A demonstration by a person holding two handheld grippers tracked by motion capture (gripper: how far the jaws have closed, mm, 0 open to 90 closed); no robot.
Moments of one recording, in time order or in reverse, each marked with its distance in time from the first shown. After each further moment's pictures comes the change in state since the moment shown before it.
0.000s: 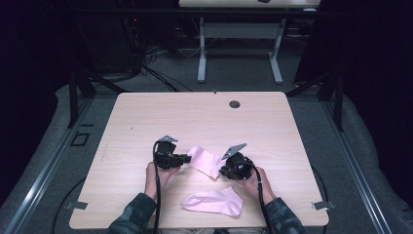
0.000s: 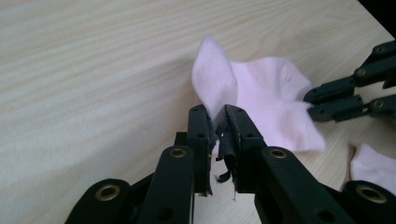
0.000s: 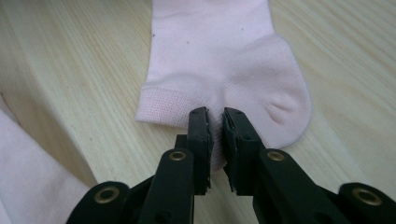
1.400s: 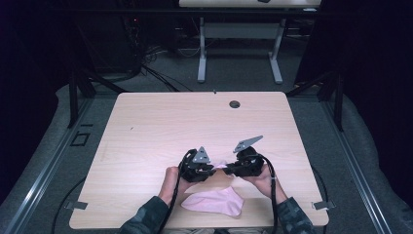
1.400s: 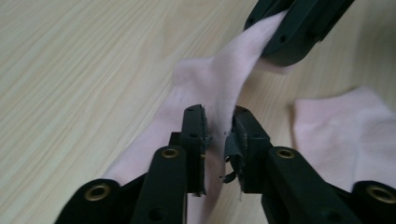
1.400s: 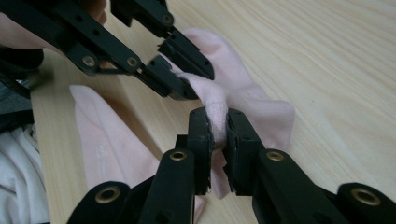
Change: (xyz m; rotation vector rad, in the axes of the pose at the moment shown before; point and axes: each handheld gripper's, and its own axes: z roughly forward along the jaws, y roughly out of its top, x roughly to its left) left arm -0.087 0.005 0.030 0.035 -0.074 0.548; right arm -0.007 0.004 -0.050 -0.095 0.176 0.070
